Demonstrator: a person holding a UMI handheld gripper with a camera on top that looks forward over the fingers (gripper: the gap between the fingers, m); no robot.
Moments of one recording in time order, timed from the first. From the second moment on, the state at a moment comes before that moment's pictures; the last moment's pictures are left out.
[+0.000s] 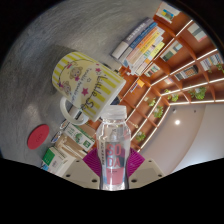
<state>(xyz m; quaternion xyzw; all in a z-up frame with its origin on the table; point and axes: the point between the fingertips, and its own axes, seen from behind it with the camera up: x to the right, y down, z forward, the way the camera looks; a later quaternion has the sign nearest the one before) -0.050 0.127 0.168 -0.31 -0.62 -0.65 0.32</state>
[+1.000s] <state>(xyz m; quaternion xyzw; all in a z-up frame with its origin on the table) 0.033 0.125 0.116 -0.75 -0.07 0.07 0.65</state>
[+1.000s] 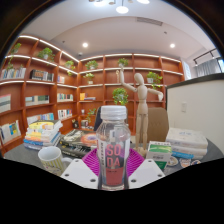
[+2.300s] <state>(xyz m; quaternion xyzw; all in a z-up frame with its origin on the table) 0.019 -0.078 0.119 -0.78 0.05 -0.01 0.62</state>
